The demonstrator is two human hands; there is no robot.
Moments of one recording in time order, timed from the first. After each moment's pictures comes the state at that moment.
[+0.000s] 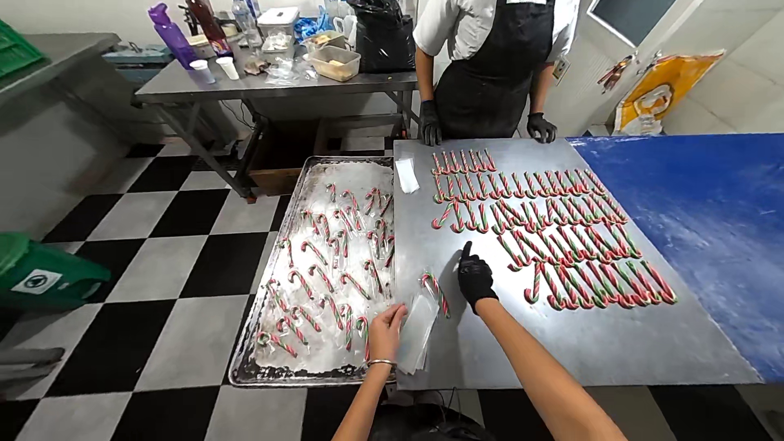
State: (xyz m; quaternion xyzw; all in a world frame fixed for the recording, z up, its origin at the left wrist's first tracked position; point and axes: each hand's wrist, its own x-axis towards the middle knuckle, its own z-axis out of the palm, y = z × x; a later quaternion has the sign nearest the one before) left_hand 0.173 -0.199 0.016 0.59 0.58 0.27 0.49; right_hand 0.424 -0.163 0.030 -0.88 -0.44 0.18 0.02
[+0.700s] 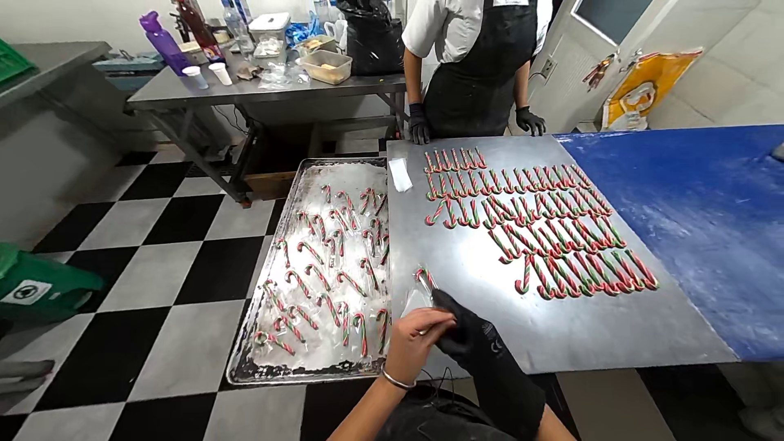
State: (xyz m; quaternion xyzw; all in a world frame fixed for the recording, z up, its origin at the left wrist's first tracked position) left_hand 0.205 -0.238 0.100 0.70 0.23 0.48 0.48; right_hand 0.353 -0.313 0.132 -0.65 -0.56 0.31 0.40
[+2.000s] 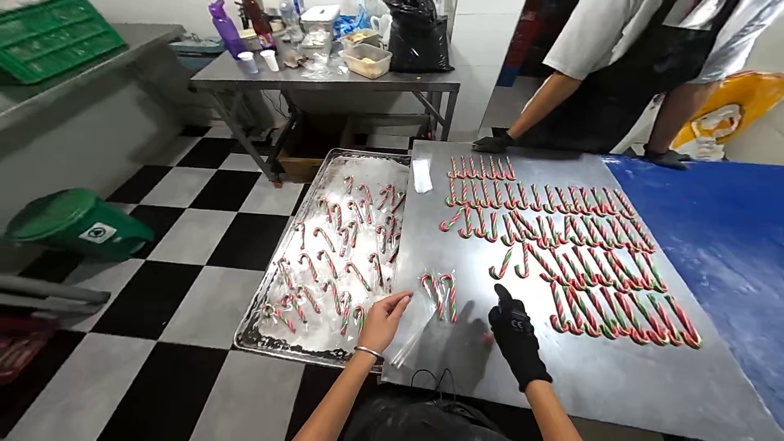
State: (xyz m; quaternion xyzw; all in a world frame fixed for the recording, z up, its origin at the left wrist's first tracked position) left_hand 0.183 -0.198 0.071 0.60 0.52 0.25 0.55; right_hand 0.455 -0.277 0.071 -0.86 -0.42 0.25 0.17
